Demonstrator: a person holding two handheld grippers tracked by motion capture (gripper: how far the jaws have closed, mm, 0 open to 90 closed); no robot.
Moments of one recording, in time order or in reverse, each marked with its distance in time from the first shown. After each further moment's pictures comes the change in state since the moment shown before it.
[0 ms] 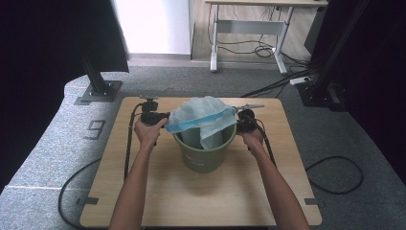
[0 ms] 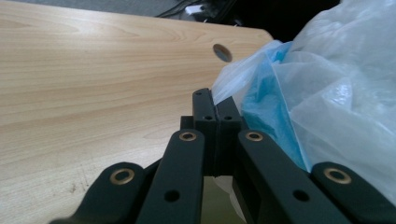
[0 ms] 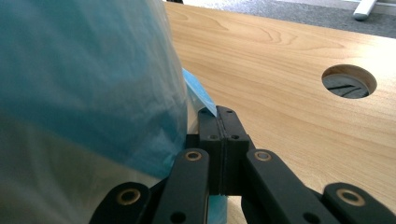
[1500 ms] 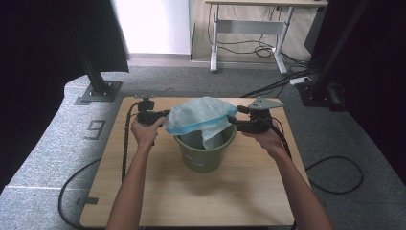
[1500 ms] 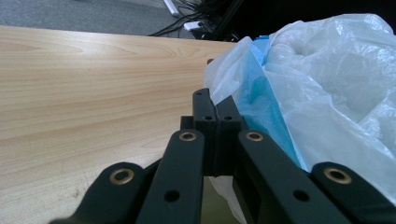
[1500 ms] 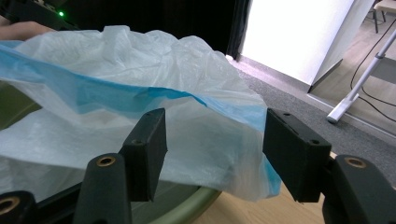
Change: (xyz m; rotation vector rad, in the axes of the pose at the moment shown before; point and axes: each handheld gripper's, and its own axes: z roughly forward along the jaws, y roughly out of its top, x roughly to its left) left arm -0.009 0.002 -0.017 -0.052 0.007 0.022; right arm 0.061 0.035 -0.113 -0.217 0.008 -0.310
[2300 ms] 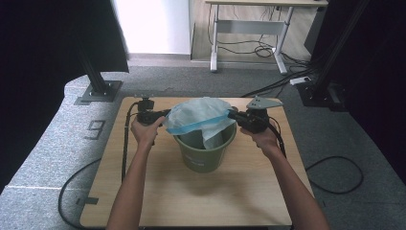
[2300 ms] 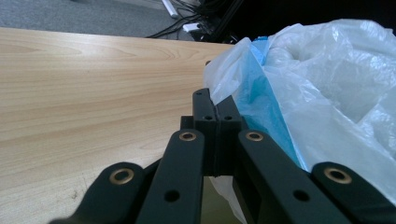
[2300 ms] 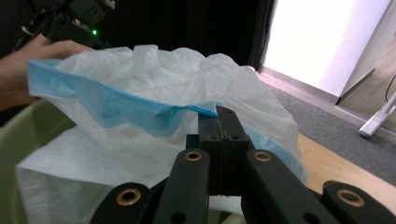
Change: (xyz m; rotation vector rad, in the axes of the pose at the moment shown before) left arm -0.001 0.001 -0.002 -0.008 -0.003 -0.005; right arm 0.004 0.003 0.005 -0.050 0.098 0.028
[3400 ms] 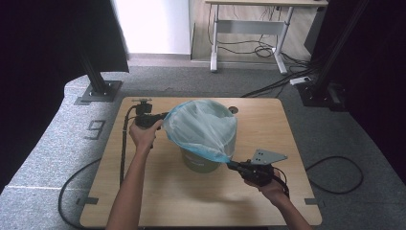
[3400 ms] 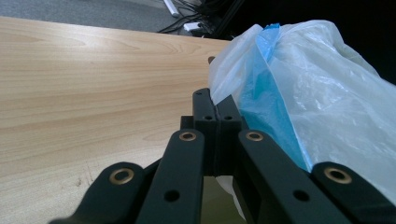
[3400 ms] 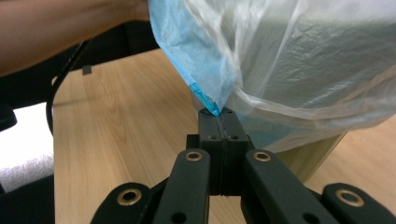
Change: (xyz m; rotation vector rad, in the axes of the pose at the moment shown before) left arm 0.005 -0.011 -0.003 0.001 -0.002 -0.010; right arm 0.077 -0.105 -0.052 0.042 0.188 -0.024
